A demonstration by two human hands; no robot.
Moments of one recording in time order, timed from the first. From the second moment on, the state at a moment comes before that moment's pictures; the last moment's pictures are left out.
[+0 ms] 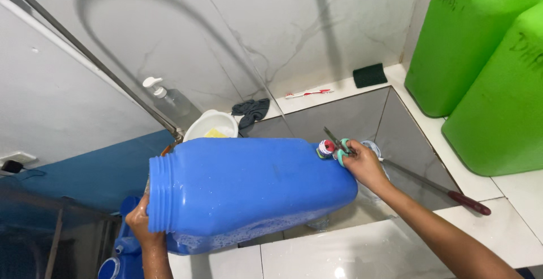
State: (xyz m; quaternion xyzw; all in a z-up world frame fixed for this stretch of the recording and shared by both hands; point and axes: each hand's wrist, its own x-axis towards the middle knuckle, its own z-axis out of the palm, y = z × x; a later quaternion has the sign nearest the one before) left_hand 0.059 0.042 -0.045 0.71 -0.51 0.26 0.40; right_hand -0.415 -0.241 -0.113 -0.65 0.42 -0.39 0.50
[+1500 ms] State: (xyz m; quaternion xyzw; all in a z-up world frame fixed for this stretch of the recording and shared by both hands) left_hand 0.133 0.083 -0.127 0.72 -0.52 0.27 0.37; right_hand -0.465 -0.274 -0.026 -0.97 0.22 0.04 -0.05
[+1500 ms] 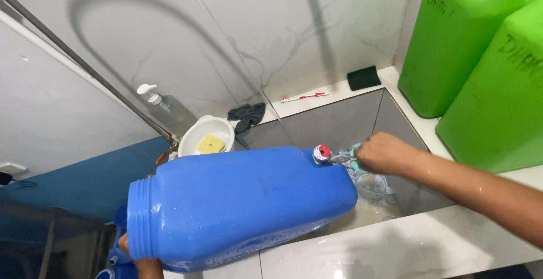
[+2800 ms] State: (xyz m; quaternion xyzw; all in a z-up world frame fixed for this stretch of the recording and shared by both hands) left_hand 0.073 0.069 -0.077 0.70 -0.52 0.29 0.39; right_hand -0.458 -0.267 -0.092 -0.72 0.39 -0.22 0.53
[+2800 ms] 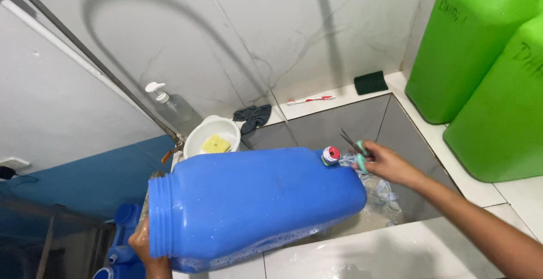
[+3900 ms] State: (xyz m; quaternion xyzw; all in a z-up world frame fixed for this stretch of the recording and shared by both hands) left_hand -0.044 0.027 -0.050 0.95 -0.21 0.04 0.22; right_hand -0.399 -0.534 -0.200 -0.86 0.49 -0.05 0.14
